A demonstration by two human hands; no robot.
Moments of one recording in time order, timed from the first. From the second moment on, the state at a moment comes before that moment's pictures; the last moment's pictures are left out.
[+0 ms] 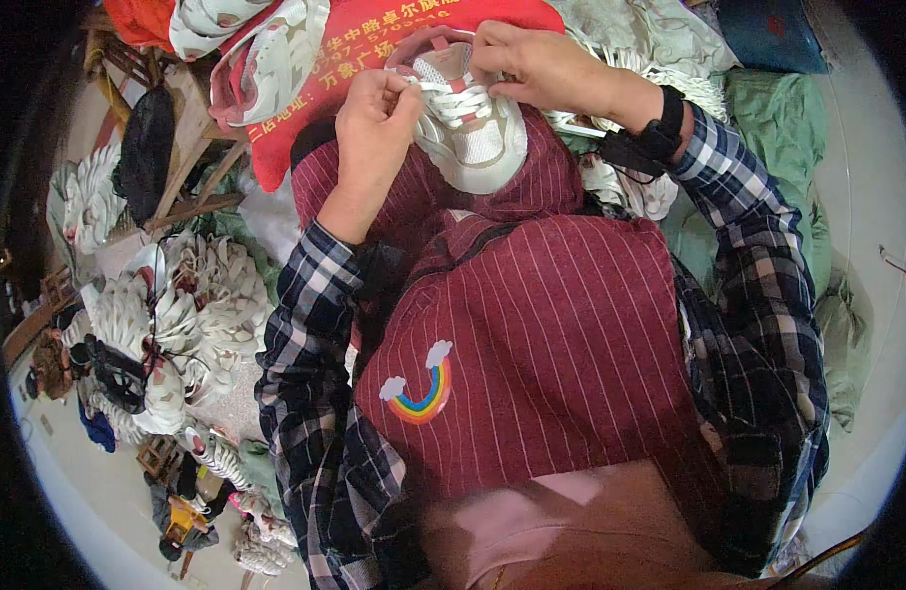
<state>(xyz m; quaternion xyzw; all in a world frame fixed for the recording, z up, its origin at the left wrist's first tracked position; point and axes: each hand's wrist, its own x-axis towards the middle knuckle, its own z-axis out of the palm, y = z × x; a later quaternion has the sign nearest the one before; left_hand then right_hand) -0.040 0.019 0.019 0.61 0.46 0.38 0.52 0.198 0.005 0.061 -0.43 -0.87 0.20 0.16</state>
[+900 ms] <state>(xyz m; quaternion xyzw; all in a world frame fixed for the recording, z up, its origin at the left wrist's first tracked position) -0.069 0.020 0.042 0.37 0.49 0.35 0.70 0.189 0.006 0.028 -0.34 -0.88 0.10 0.31</state>
